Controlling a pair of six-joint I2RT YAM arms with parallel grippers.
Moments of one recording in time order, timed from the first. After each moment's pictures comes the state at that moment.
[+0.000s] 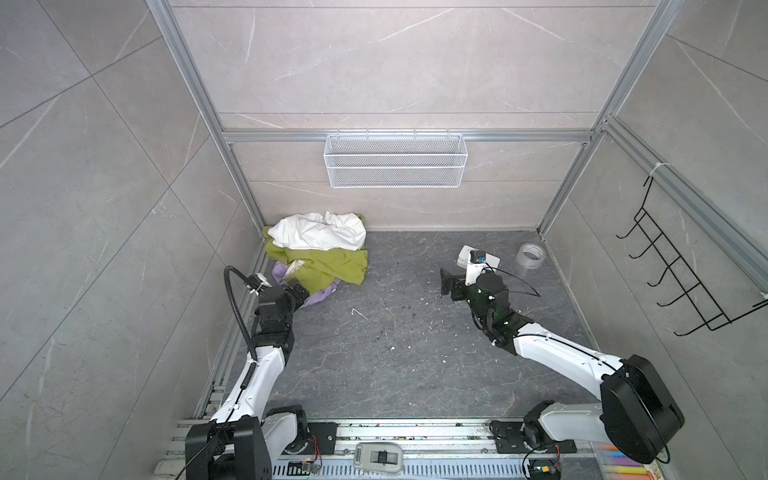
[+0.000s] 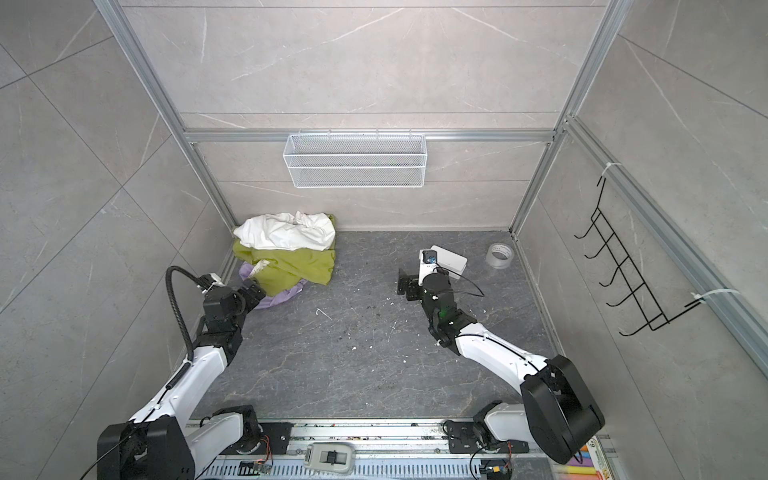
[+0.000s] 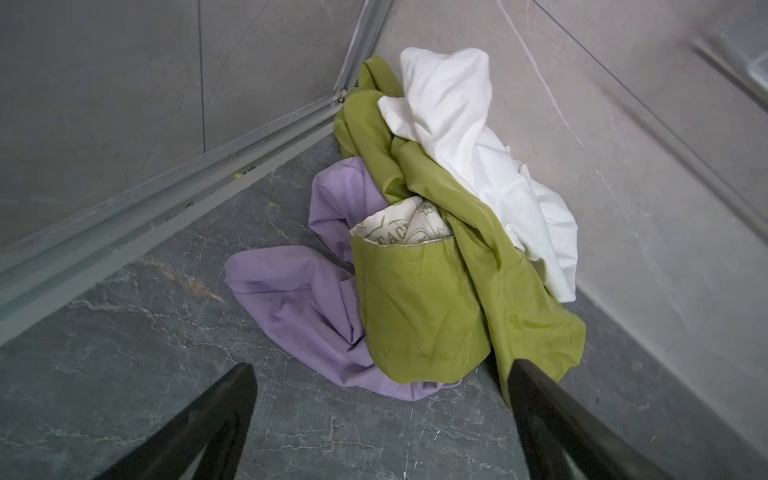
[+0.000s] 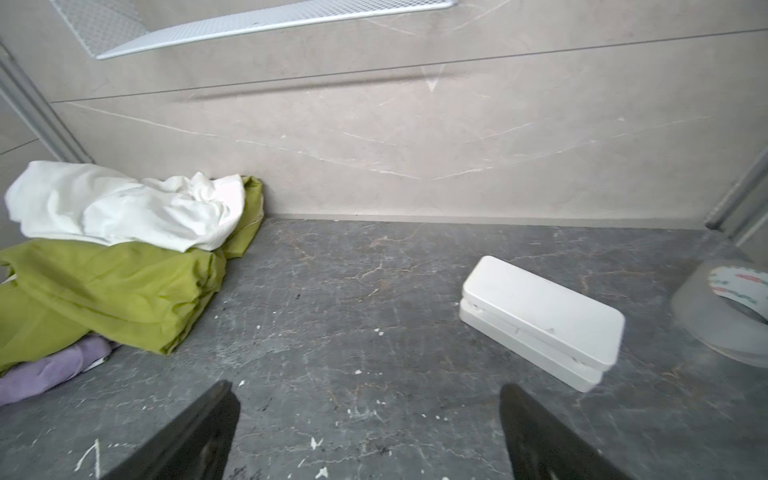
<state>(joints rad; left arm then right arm) 0.12 1.08 0.54 0.08 -0.12 -0.65 0.55 1.34 0.73 0.36 0.29 0.19</state>
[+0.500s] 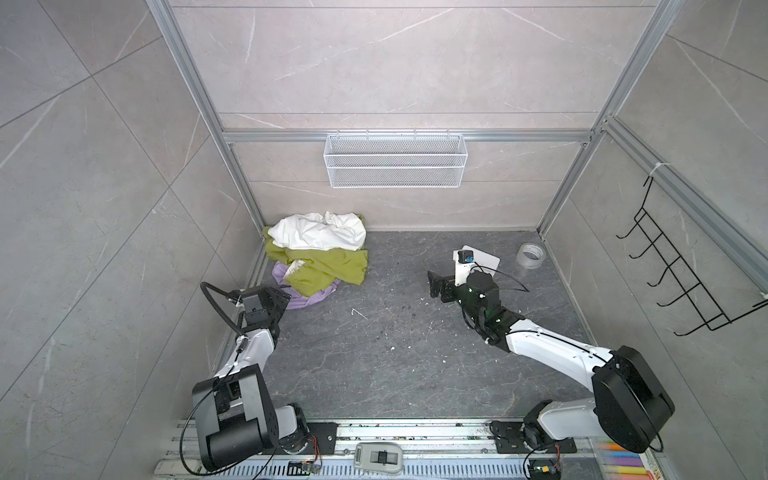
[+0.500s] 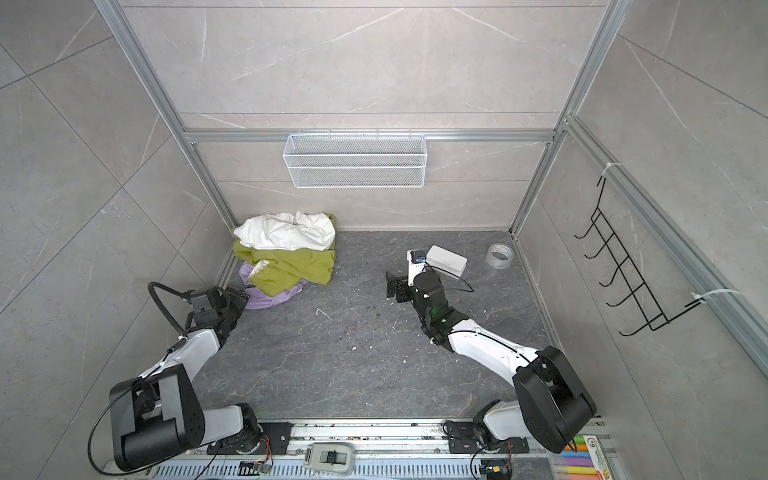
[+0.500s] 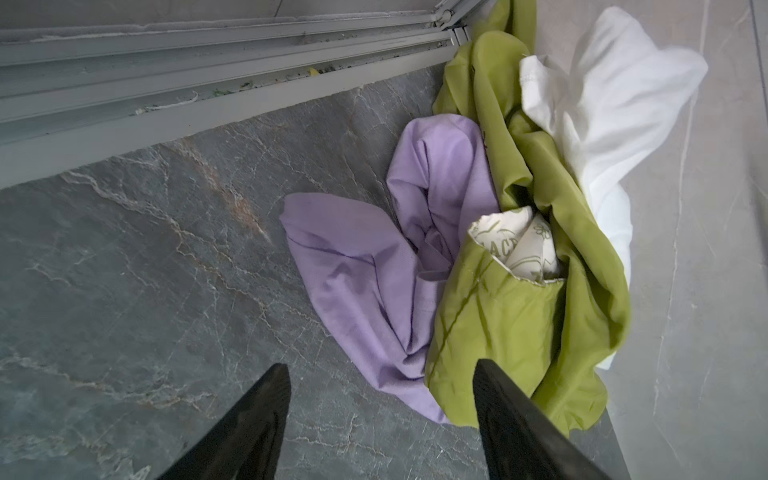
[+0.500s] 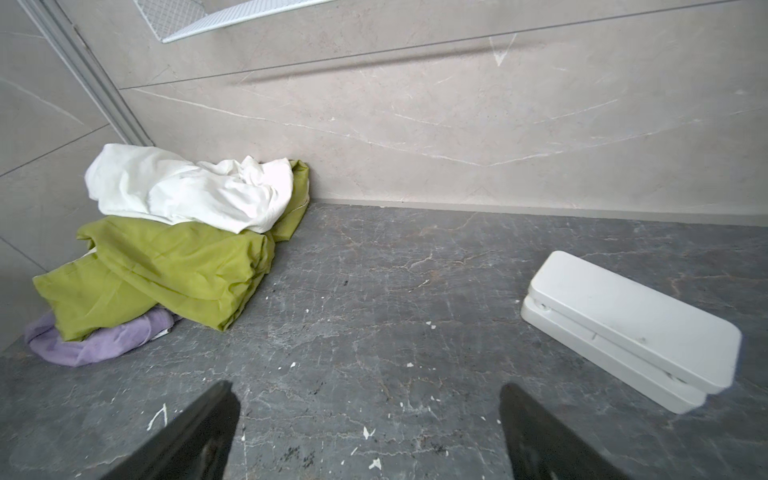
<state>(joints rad) 0.30 1.32 0.62 0.05 0.08 -0.89 0.59 1.40 0.77 0.38 0.19 0.22</state>
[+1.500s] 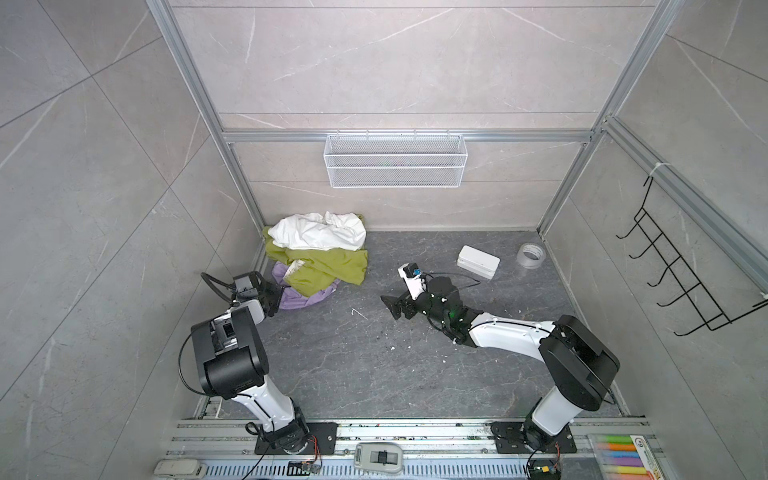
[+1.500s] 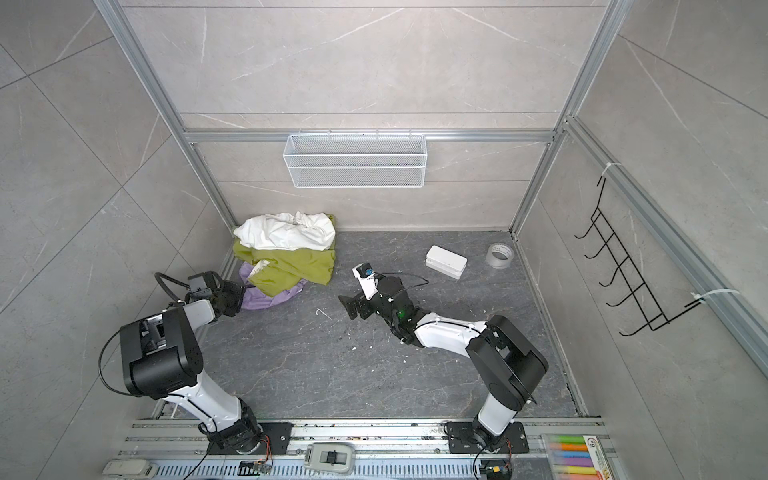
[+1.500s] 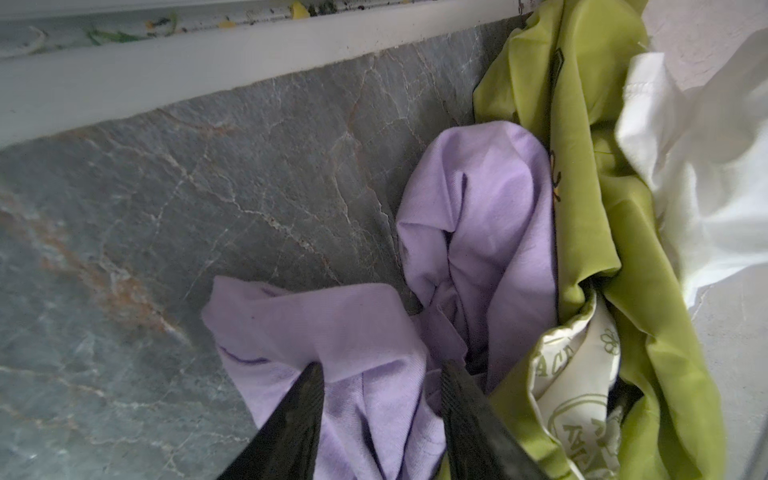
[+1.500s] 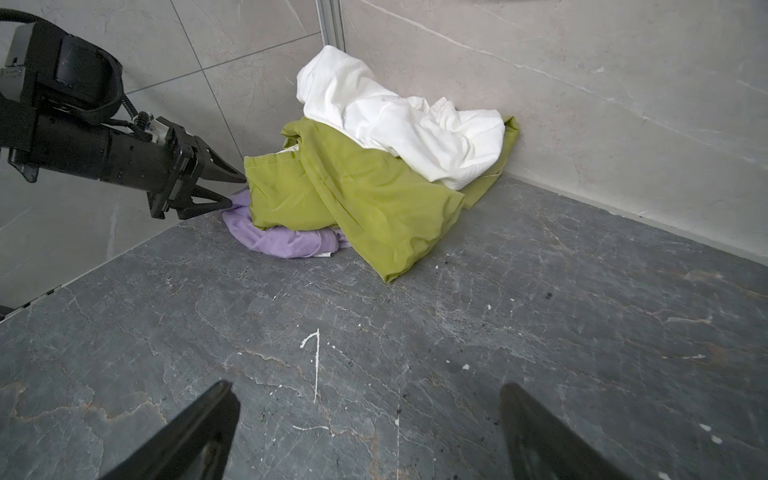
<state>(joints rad) 0.38 1.72 0.90 0.01 0.28 -0.93 0.75 1.68 0.91 0.49 -0.09 0.08</state>
